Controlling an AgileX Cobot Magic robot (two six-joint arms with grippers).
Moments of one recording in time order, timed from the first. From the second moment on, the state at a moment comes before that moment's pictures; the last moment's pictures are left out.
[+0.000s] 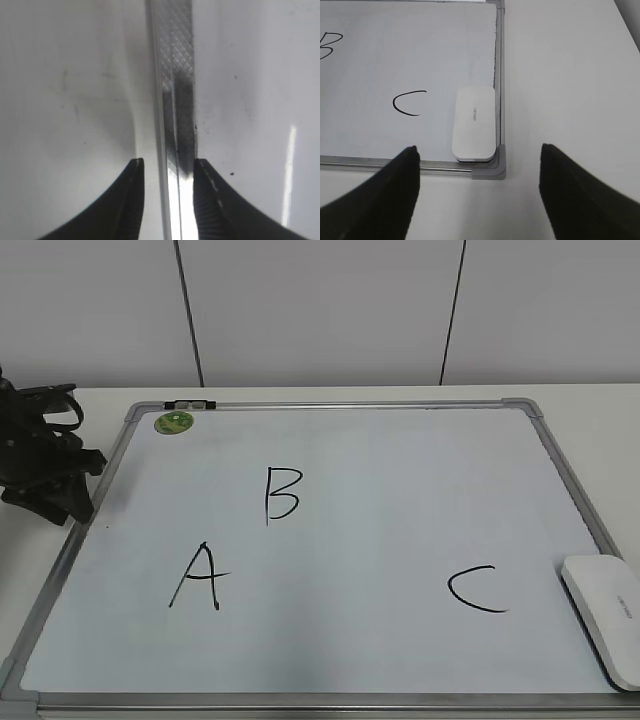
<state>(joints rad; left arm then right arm) -0.01 2.08 -1.39 -0.23 0.87 0.15 0.00 -0.02 -0.50 0.03 1.14 -0.08</state>
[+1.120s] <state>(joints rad) -0.01 2.12 -1.41 -0.25 0.88 0.14 0.00 -0.02 -0.50 0.03 1.14 -0.08</state>
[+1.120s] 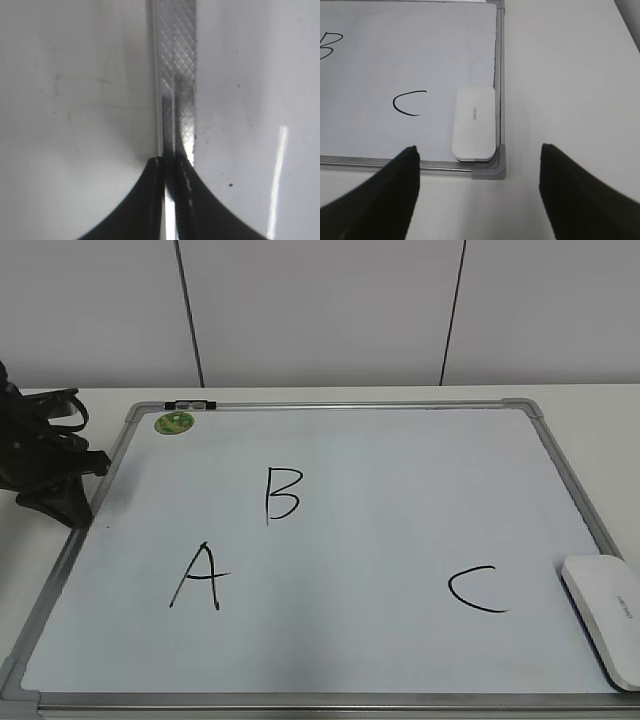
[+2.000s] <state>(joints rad) -0.01 2.12 -1.41 -0.25 0.89 0.14 0.00 0.57 -0.54 0.07 1.07 -0.08</state>
